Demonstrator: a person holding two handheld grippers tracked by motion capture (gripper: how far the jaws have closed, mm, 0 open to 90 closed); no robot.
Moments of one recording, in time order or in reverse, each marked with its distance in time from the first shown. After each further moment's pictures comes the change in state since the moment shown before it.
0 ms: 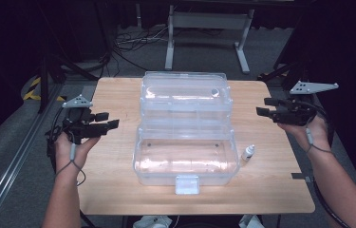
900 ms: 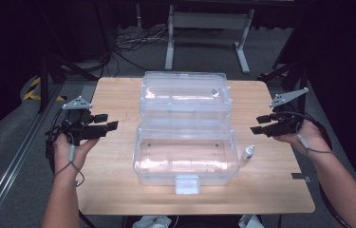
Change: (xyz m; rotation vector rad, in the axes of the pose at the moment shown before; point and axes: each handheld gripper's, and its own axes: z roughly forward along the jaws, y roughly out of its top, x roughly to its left) left arm 0.000 -0.004 -0.004 0.004 0.017 0.001; right arm 0.008 -0.016 0.031 0.352 0.080 -0.078
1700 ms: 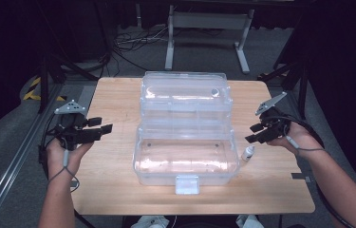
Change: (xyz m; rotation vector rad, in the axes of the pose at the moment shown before) left arm 0.001 -0.010 -0.012 -0.007 0.030 -0.020; right arm 0.004 0.001 0.032 0.184 0.046 -0.055
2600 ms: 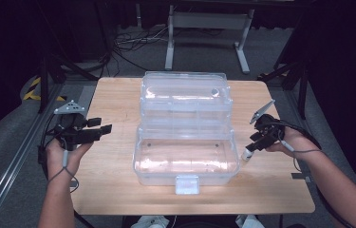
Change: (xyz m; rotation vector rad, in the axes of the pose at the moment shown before) left arm 0.001 -0.001 0.000 0.006 -0.003 -0.007; right arm 0.000 -0.009 0.027 0.170 0.023 -0.022
